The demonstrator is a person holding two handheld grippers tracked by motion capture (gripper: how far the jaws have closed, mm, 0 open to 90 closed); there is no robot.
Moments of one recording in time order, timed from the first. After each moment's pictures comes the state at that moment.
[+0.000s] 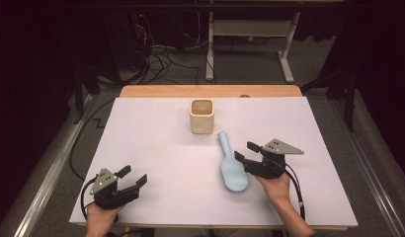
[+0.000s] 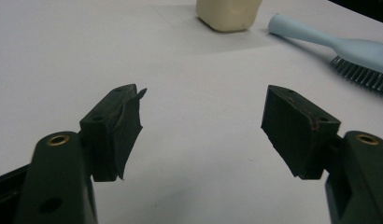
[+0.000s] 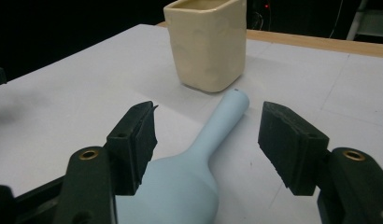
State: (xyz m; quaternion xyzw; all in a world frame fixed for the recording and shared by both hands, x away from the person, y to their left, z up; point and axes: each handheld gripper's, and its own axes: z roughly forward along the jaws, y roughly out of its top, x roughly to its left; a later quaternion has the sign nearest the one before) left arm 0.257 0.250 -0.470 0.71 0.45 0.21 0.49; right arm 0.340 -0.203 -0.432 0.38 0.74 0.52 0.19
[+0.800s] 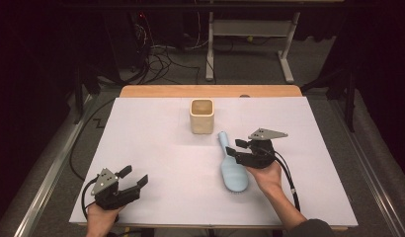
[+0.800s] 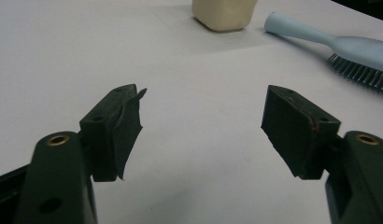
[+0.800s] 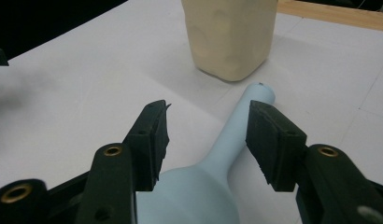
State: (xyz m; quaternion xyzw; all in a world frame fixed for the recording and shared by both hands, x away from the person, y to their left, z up) left arm 0.257 0.248 -0.470 0.72 0.45 0.21 0.49; right arm 0.366 -0.178 -0.417 0.38 0.79 0.47 0.14
